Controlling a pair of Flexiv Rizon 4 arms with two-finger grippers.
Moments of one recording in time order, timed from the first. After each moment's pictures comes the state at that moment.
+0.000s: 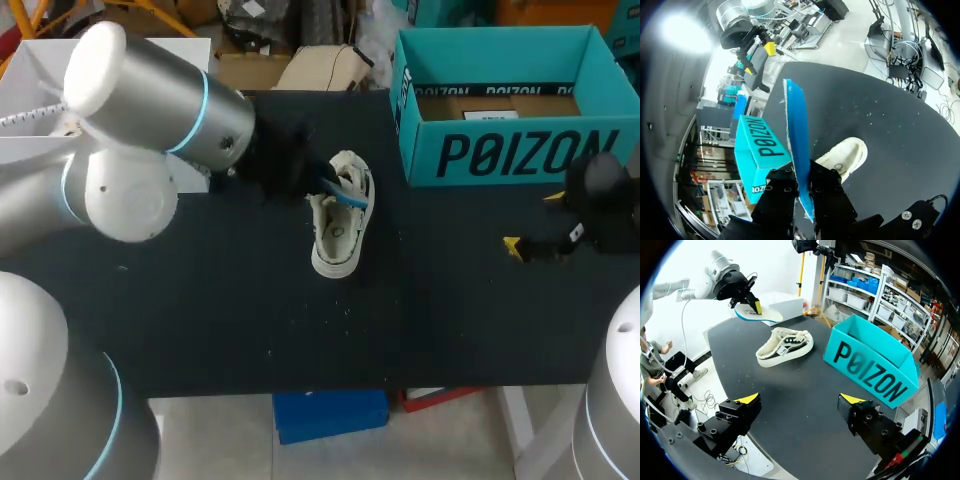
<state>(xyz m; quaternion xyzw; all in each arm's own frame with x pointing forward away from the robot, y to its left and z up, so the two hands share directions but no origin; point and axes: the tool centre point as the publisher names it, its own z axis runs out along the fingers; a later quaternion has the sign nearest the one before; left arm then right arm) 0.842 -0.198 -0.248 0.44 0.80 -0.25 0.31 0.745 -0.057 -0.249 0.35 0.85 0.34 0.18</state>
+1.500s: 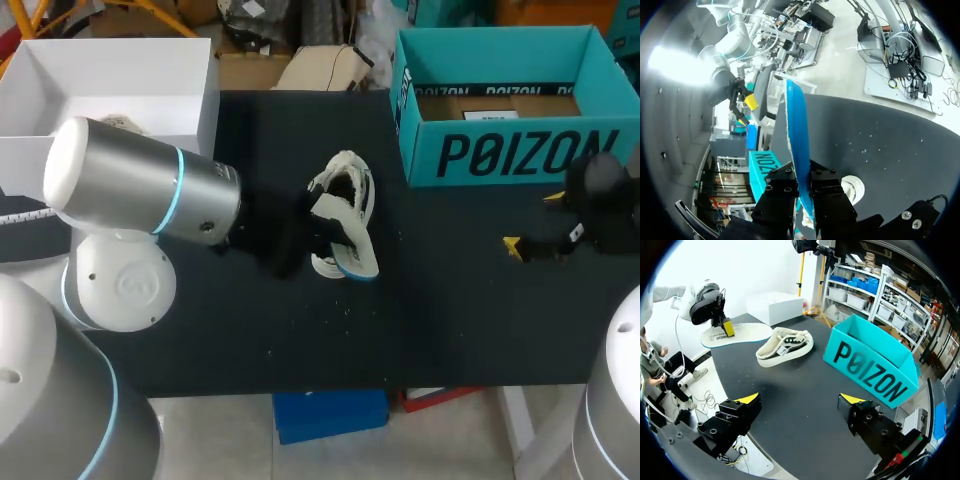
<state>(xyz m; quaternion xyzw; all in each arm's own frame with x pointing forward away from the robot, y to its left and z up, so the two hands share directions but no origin) 0.744 -0.220 -0.263 0.51 0.72 -0.32 0.34 0.745 -0.057 -0.249 0.35 0.85 0.34 0.18</state>
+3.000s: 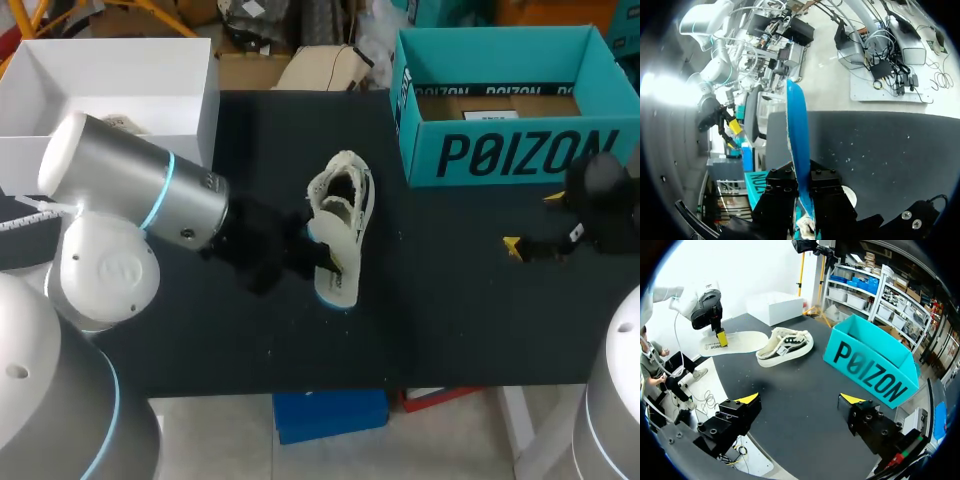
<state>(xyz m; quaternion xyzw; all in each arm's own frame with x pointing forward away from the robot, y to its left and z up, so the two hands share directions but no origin) 0.724 -0.203 -0.290 0.59 0.67 -0.33 0.31 0.745 -0.057 -0.249 0.35 0.85 0.34 0.18</state>
